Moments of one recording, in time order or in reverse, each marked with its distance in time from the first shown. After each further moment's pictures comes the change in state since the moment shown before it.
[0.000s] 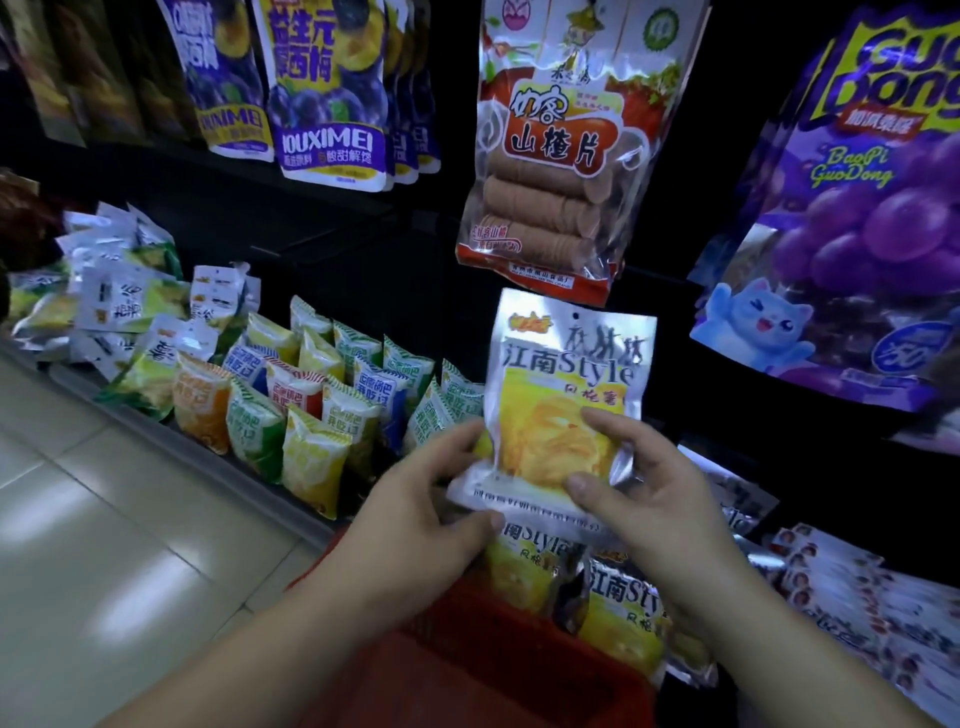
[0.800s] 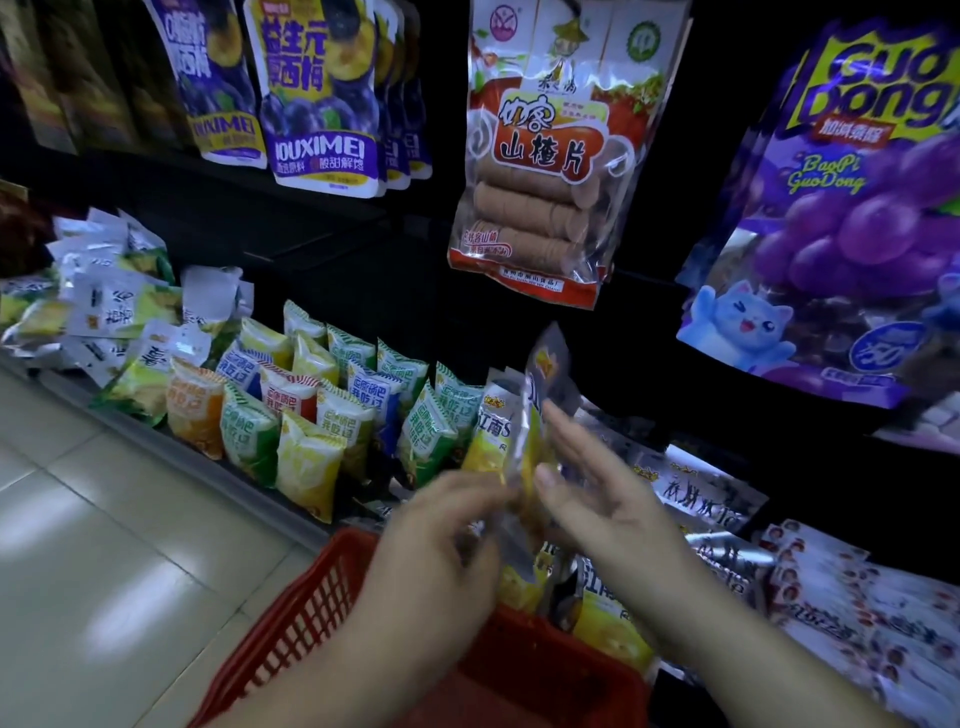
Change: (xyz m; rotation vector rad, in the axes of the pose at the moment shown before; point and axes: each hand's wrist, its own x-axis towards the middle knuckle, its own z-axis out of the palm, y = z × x) left_hand -0.013 -0.013 0.028 0.196 0.168 0.322; right_hand -0.013 -0.017 0.018 0.153 -0.188 0.002
